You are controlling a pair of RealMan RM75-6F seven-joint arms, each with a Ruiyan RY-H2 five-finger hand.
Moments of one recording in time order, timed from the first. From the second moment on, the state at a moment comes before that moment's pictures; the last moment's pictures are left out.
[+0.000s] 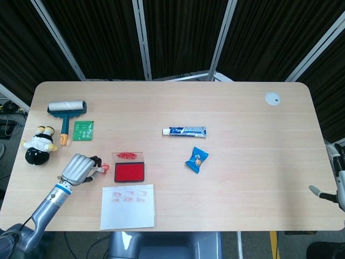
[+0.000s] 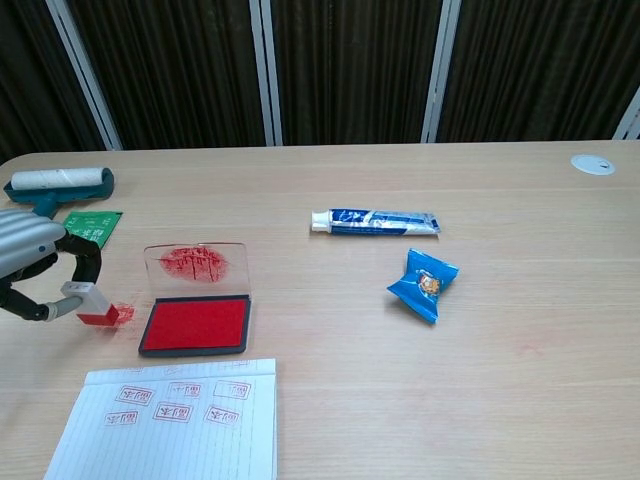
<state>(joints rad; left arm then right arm) -0.48 -1.55 0.03 -1.09 1.59 1.13 0.01 0.07 -0.97 0.13 -1.70 -1.34 1.44 0.02</state>
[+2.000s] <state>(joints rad) -0.63 -1.66 -0.04 -1.23 1.38 0.93 0.27 0.08 -0.97 0.15 -1.66 -1.28 1.40 0.07</state>
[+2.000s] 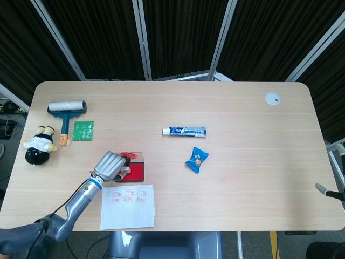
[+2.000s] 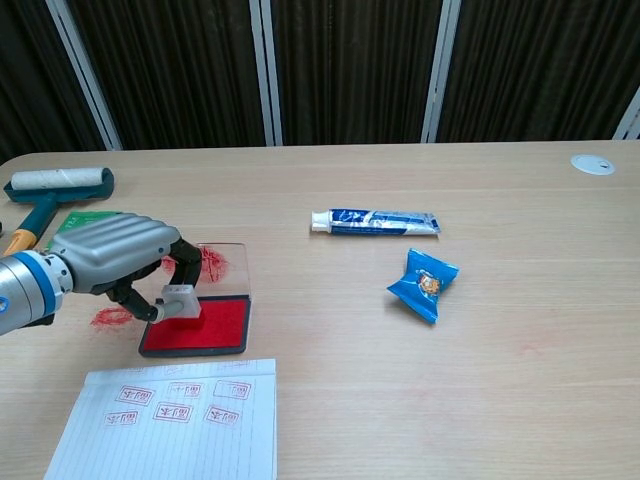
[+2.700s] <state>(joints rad) -0.63 -1.64 -0.04 -1.24 1.40 0.96 0.25 0.08 -0.97 0.15 -1.66 -1.28 1.39 0.06</state>
